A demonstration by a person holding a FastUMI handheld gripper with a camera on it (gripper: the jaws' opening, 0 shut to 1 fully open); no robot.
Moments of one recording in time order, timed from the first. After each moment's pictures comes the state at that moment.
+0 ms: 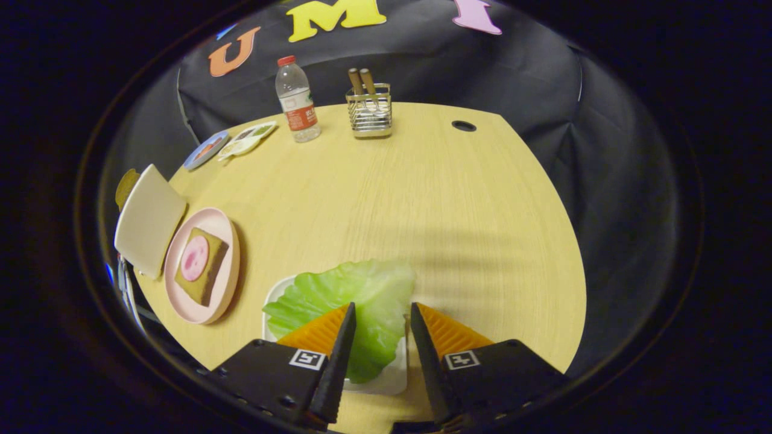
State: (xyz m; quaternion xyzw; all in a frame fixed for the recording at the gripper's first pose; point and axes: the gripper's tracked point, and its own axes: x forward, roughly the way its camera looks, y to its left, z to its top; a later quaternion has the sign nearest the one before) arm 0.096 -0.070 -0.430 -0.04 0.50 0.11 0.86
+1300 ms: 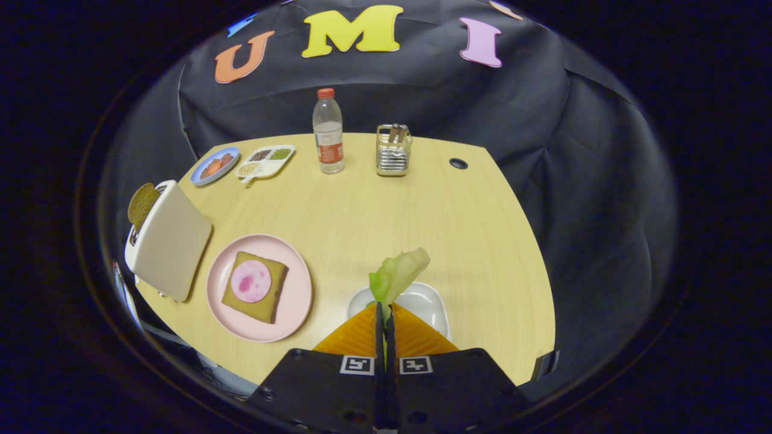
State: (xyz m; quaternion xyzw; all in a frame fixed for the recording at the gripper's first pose) arm 0.048 0.018 -0.317 -0.08 0.45 0.05 0.89
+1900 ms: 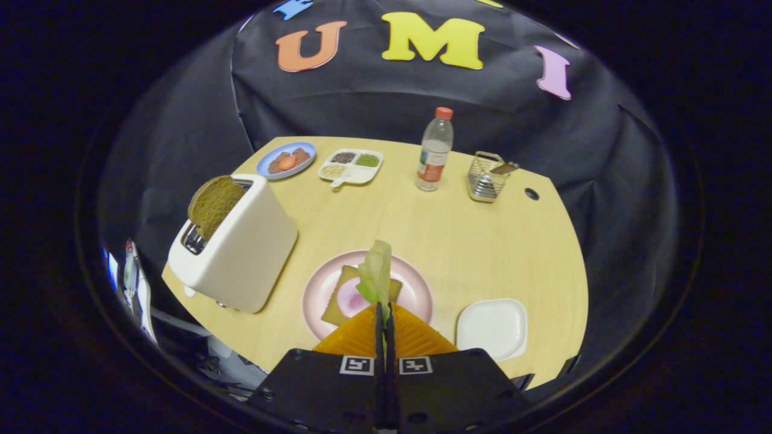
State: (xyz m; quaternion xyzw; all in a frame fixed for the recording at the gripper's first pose) arm 0.014 0.193 -0.305 -0.09 0.46 0.16 0.87
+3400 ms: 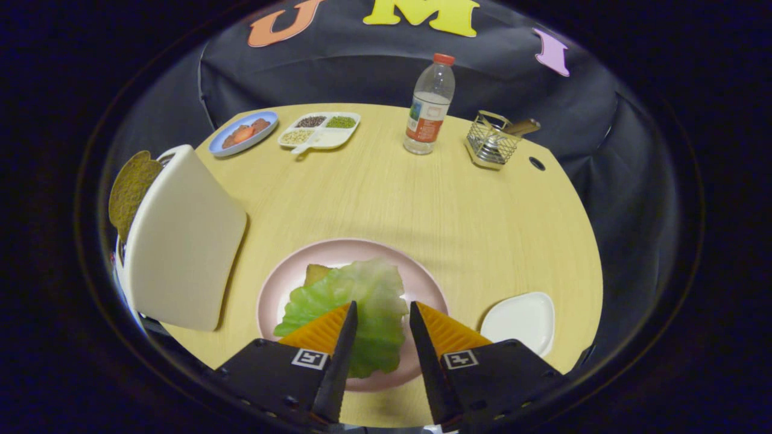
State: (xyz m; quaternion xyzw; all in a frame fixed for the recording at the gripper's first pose) arm 0.060 0.180 -0.383 -0.09 0.51 0.07 0.85
